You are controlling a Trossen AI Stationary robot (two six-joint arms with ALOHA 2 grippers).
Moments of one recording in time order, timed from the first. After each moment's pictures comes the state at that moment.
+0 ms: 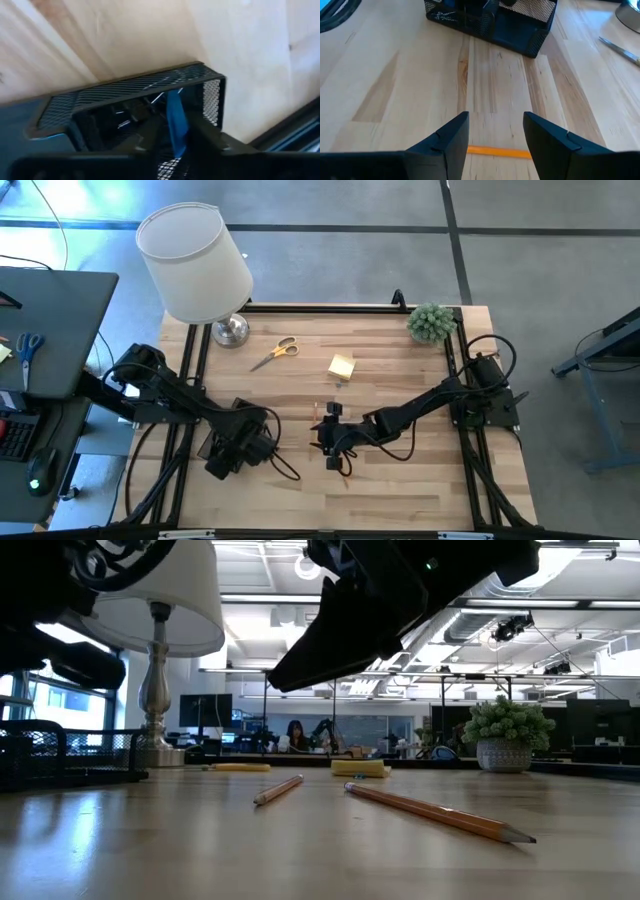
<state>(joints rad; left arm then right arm) -0.38 1.64 0.99 -1.02 0.29 0.06 0.35 1.90 1.12 0.15 0.33 0.10</state>
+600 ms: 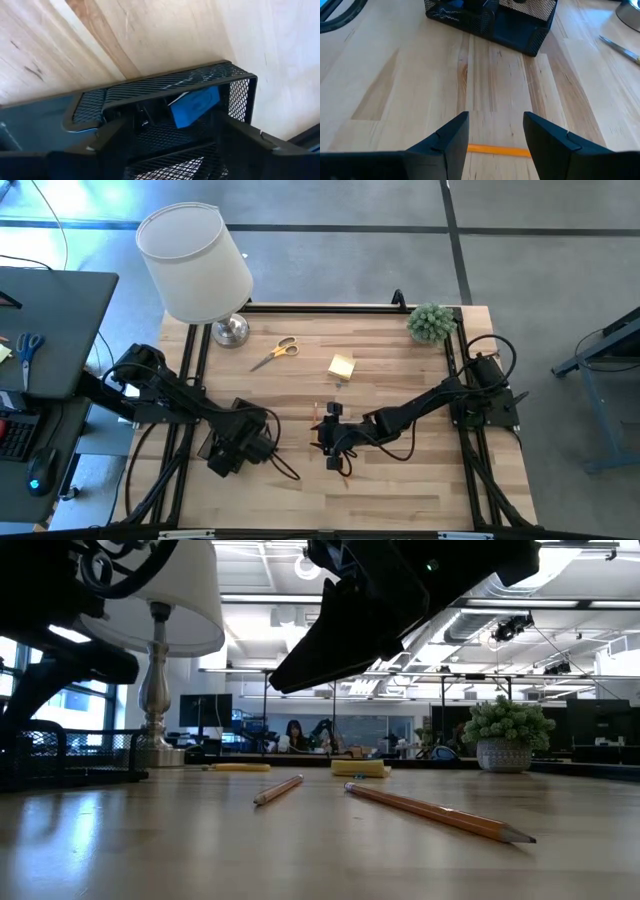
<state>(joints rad) -0.39 1.64 0.99 -1.02 0.18 0.07 0.35 1.90 1.12 0.14 0.33 0.10</state>
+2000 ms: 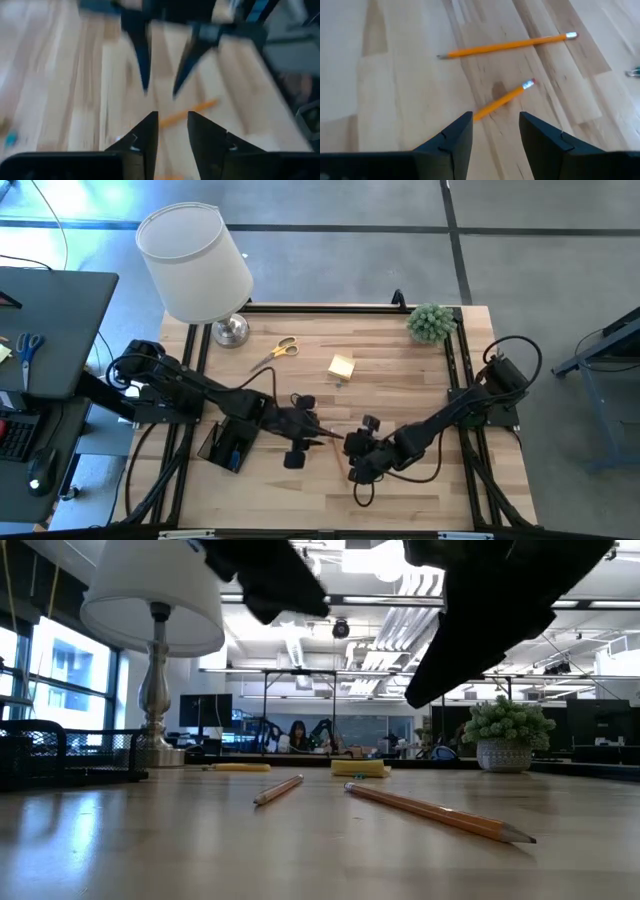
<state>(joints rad) -0.20 1.63 1.08 -0.11 -0.11 -0.13 0.55 1.79 1.12 -0.36 0.51 0.66</state>
